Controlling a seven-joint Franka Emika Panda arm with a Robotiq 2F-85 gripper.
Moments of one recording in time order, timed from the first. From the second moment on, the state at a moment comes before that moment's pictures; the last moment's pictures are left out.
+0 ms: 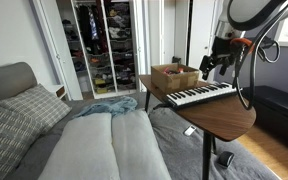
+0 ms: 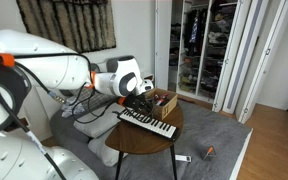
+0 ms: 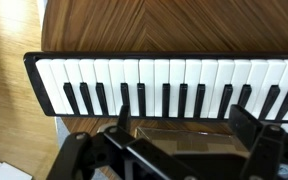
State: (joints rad) arm 0.00 -0.51 0.08 -2.59 -0.09 2.36 0.11
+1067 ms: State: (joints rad) arm -0.02 -0.67 0.12 -2.59 -0.09 2.17 0.27
